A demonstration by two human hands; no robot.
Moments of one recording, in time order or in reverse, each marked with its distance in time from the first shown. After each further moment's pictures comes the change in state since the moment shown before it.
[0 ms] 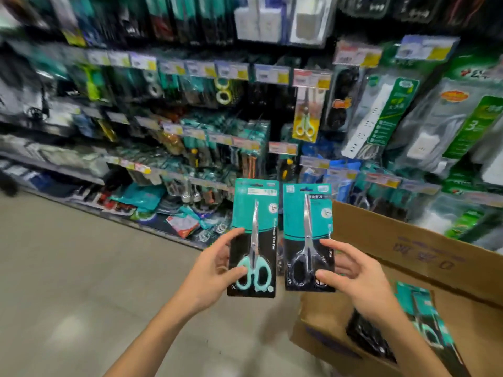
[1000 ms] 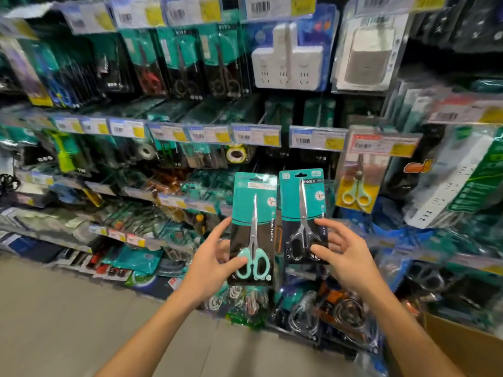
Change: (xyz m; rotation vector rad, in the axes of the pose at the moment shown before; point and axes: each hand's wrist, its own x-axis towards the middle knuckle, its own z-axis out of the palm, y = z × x) left_hand 0.307 -0.016 -0.160 0.163 0.059 0.048; right_hand 0.333 -0.029 0.082 -0.120 0.066 -0.102
